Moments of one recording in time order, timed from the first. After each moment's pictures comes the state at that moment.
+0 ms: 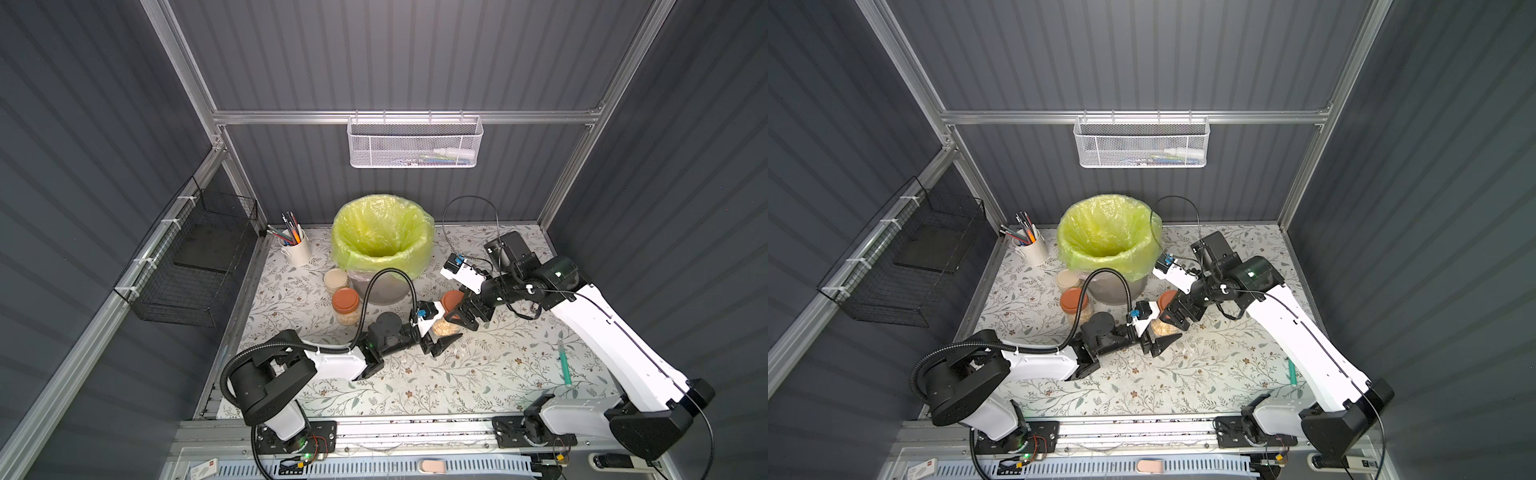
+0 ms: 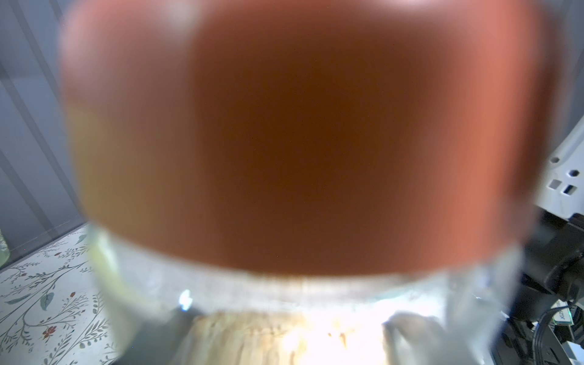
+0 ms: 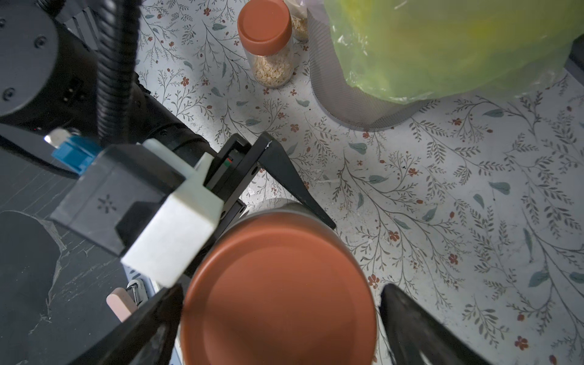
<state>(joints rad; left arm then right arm) -1.01 1.60 0.63 0.96 0.25 0.04 0.56 1.28 1.49 -1.19 -0.37 -0.35</state>
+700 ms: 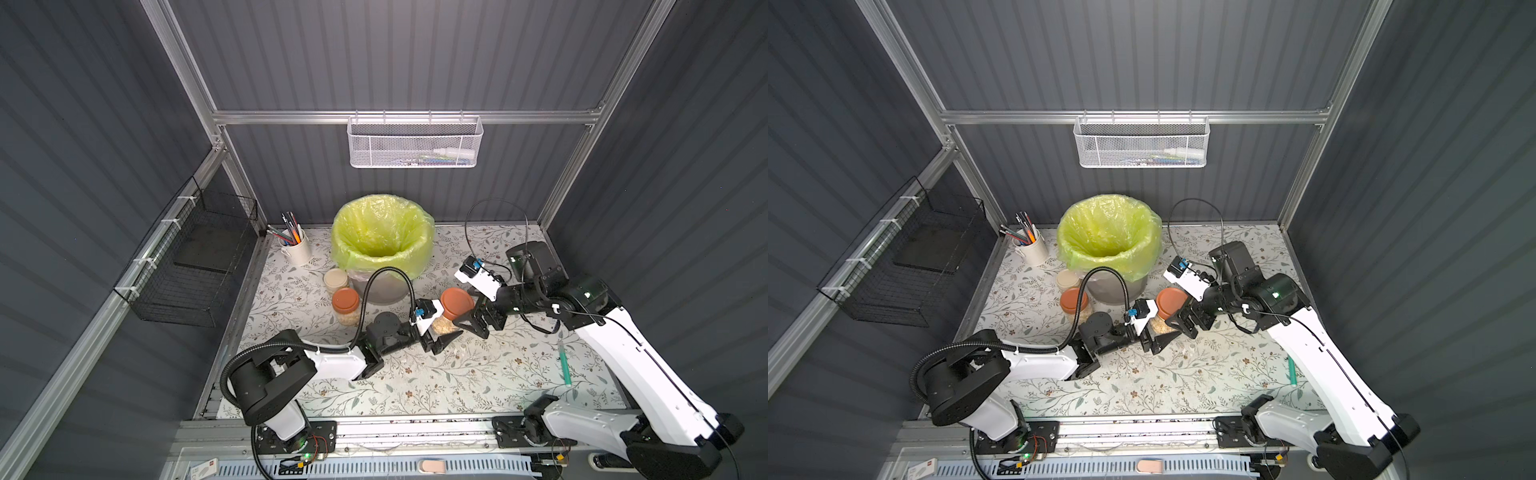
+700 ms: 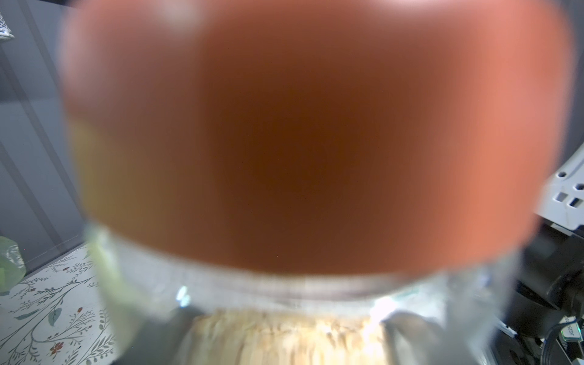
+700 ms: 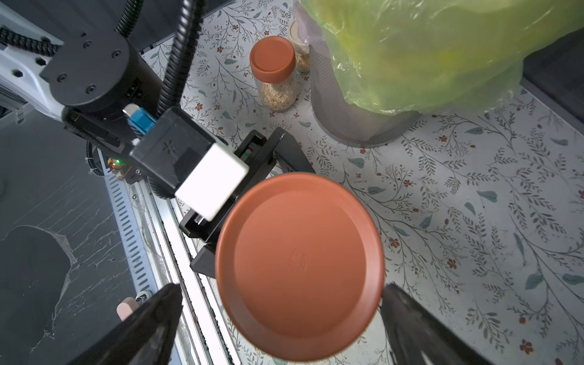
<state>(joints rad) -1.01 1.60 0.63 1.01 0.25 0.04 0.54 1.13 1.39 -1.13 -0.42 -0.31</state>
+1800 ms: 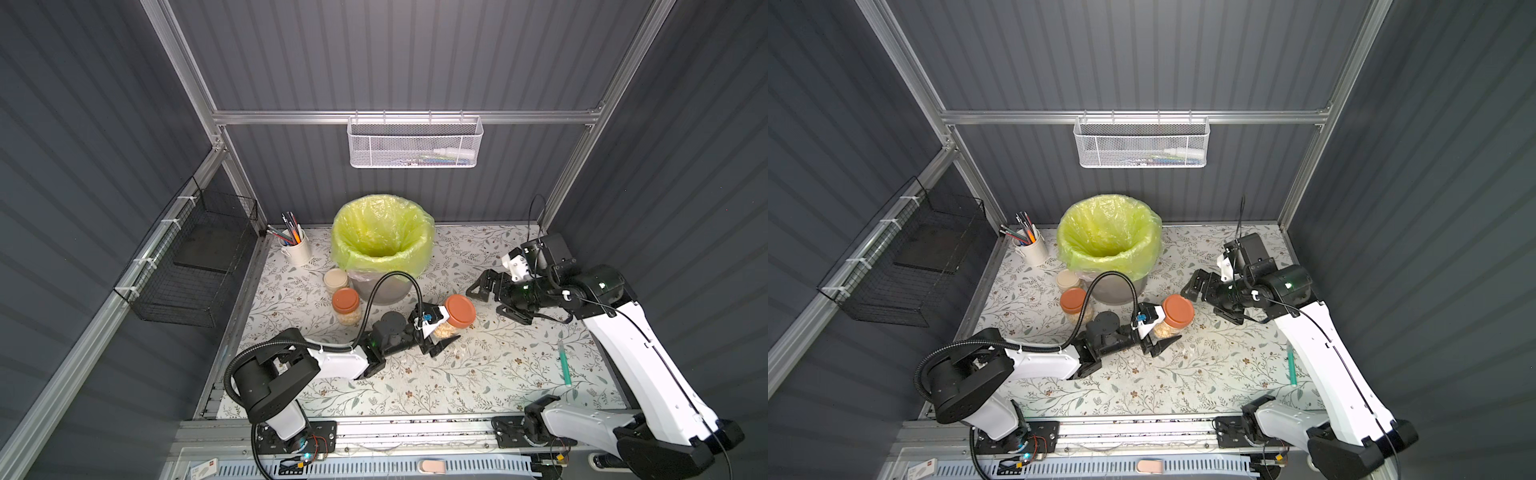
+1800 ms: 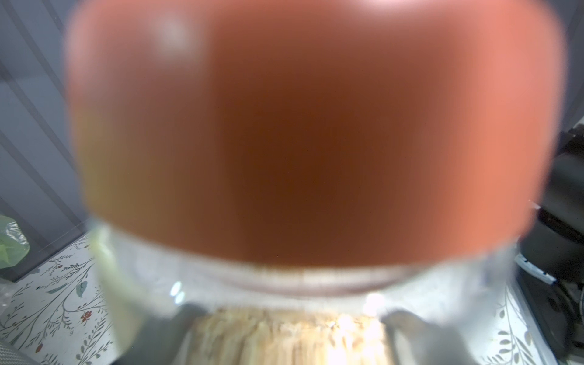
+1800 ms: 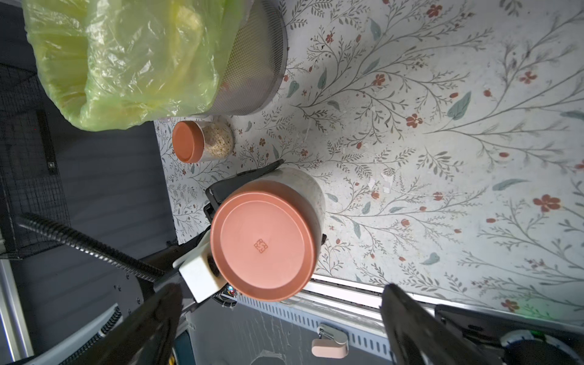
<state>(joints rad) -1.01 1.62 0.64 0.87 0.21 0.18 0.41 1.17 1.51 -1.32 -0.31 0.80</state>
